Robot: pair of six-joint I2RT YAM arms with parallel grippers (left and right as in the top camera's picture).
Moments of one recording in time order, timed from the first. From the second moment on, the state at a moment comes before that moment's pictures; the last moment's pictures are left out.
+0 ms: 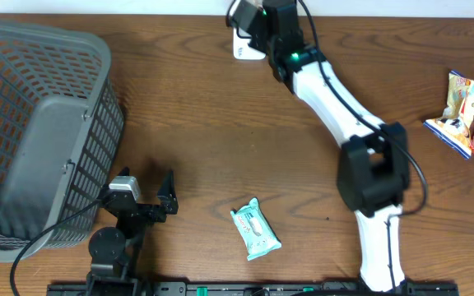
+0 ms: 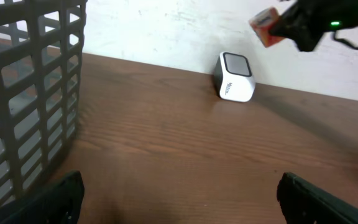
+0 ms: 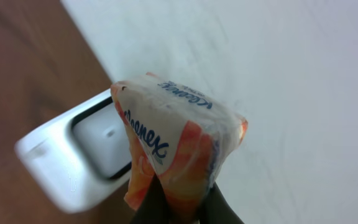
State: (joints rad) left arm -0.09 0.04 0.03 -0.13 0.08 -0.23; right arm 0.42 2.30 1.98 -0.12 0.17 -0.84
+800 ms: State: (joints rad) left arm -0.09 0.04 0.03 -0.13 0.08 -0.23; right arm 0.34 2.52 2.28 -0.54 0.37 -0.91
